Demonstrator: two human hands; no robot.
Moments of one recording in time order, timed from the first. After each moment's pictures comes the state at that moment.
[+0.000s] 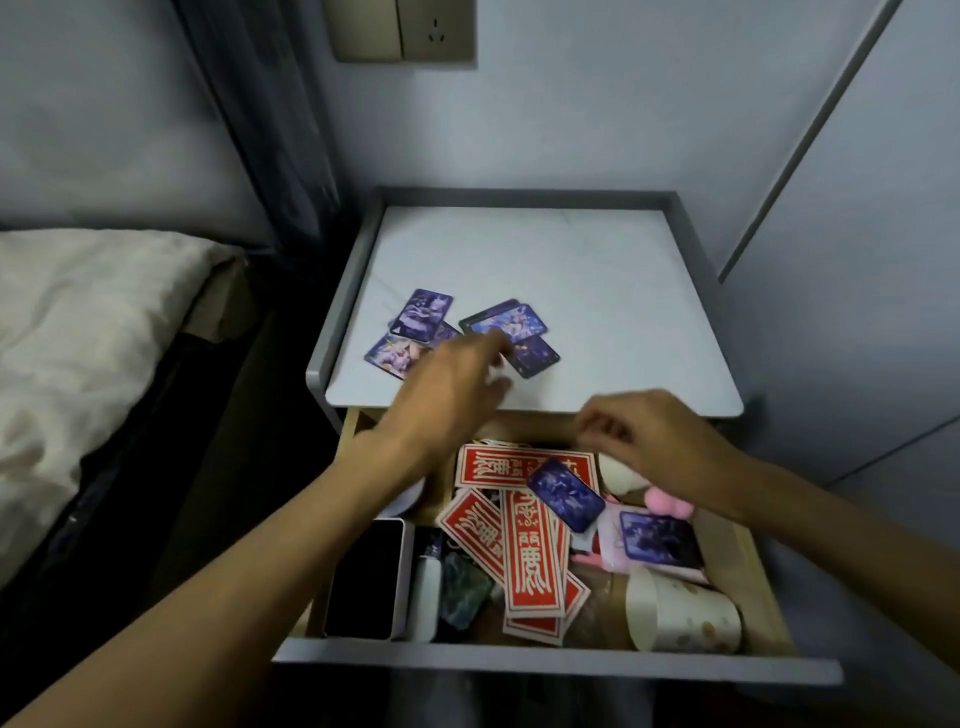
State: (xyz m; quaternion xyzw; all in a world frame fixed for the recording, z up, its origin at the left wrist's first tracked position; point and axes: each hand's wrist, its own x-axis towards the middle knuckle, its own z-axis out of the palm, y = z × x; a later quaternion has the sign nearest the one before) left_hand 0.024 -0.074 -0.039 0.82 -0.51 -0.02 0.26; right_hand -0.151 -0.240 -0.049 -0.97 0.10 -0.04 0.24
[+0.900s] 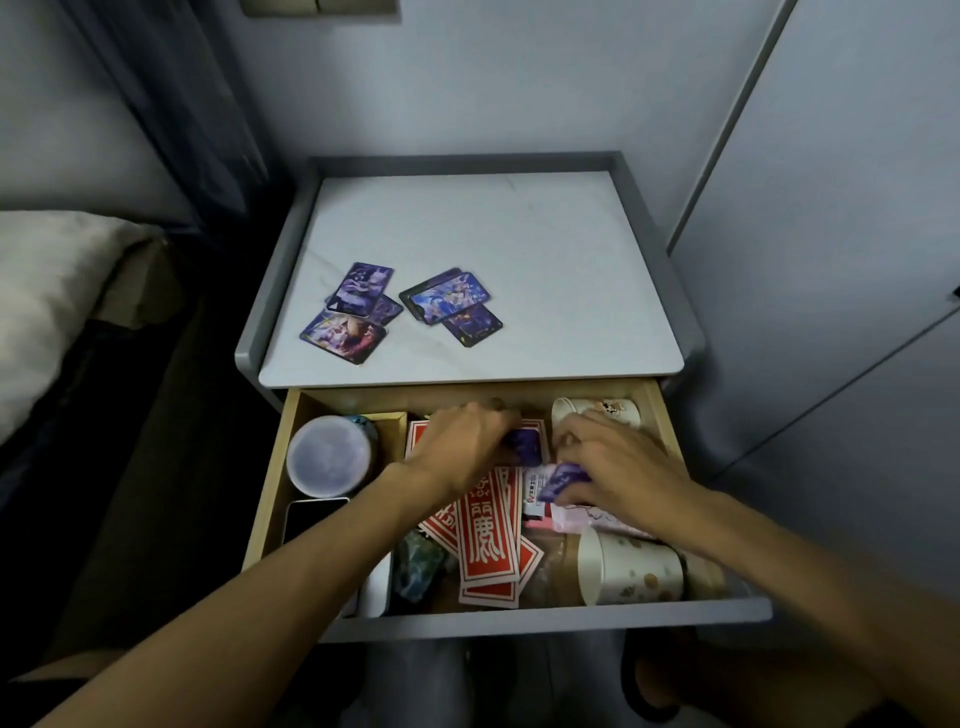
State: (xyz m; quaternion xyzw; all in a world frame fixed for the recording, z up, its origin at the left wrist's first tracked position) left_hand -0.036 -0.107 -0.115 0.78 -0.61 -0.09 0.08; right_hand -0.203 -0.231 -0.101 -0.99 0.11 0.06 0.11
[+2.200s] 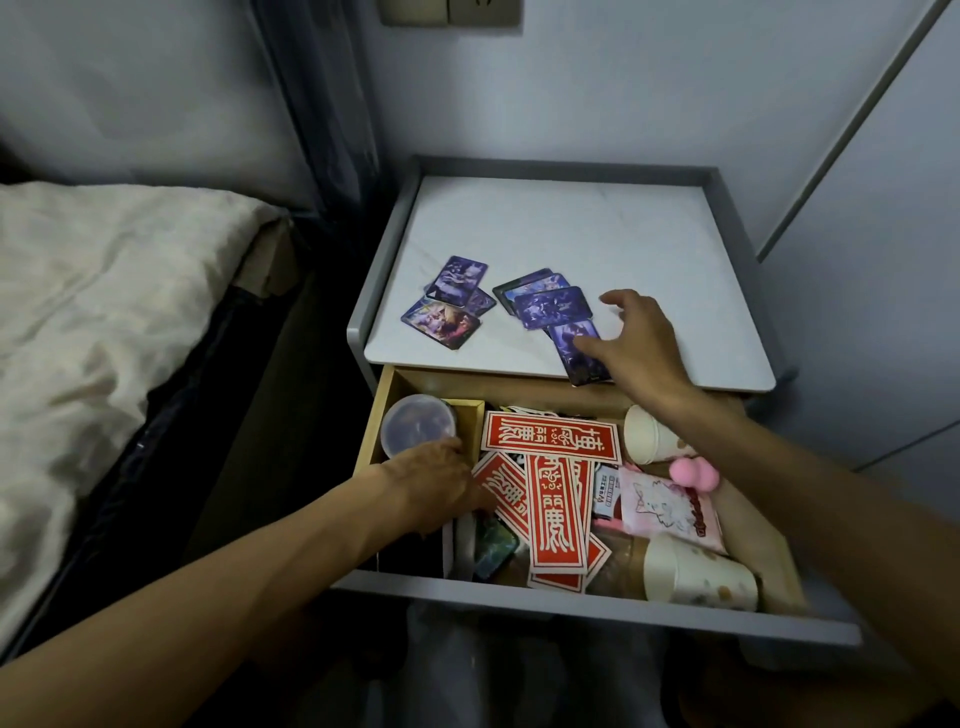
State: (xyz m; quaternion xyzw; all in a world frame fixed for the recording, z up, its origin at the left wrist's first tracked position) left_hand 0.005 0.006 -0.119 0.67 -0.69 -0.11 -0.24; right_hand -0.083 -0.229 -0.066 -0.84 0.34 -0.18 0.37
